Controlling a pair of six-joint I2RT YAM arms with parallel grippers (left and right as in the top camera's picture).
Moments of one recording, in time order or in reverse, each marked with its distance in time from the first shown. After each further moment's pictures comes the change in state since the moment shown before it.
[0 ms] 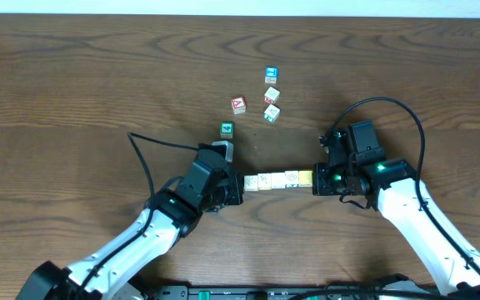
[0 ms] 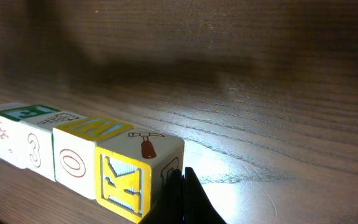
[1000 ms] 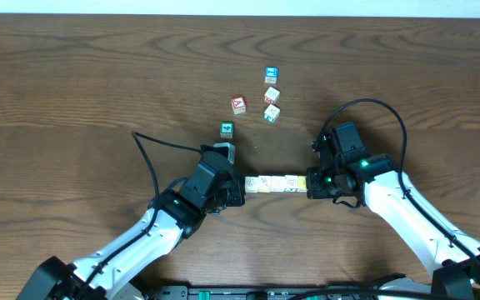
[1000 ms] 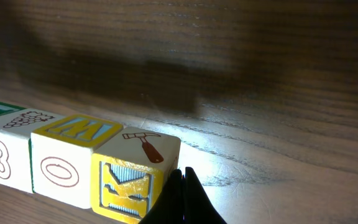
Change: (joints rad) left arm -0.028 0.015 0.000 0.008 -0.052 -0.003; right arm 0.056 0.092 0.000 0.007 0.083 0.011
